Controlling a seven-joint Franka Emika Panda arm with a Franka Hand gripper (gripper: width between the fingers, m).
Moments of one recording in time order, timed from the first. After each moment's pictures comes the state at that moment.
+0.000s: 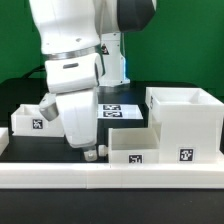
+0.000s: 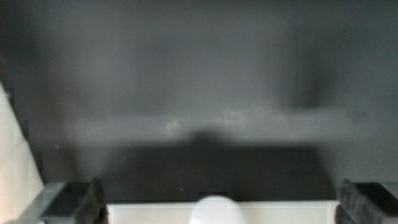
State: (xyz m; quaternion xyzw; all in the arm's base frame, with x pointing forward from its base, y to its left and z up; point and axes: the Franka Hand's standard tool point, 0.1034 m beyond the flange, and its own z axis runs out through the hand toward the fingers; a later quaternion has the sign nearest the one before) arm 0.584 -0.041 0.023 -0.71 -0.70 -0.06 0.07
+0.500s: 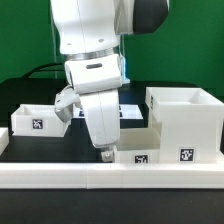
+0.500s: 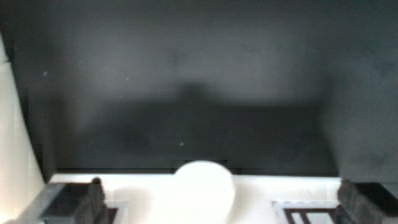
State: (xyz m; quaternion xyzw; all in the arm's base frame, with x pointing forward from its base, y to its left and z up) arm 0.586 -0.029 0.023 -0.68 -0.72 -0.06 0.06
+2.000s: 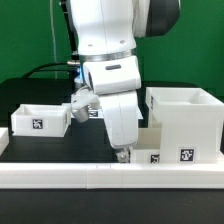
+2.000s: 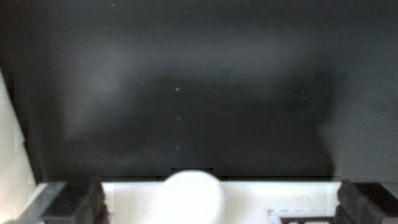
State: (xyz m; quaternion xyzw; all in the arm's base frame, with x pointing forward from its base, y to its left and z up) arm 0.585 0.004 0.021 -0.68 -0.73 -0.05 0.05
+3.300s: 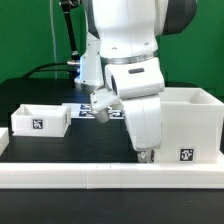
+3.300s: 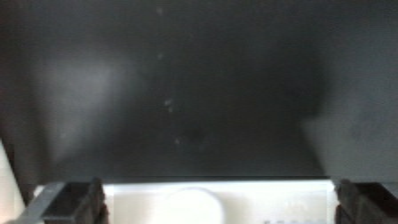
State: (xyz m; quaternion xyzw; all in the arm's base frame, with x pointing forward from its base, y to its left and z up) arm 0.582 0.025 0.021 -0.69 -0.72 -0.04 0.07
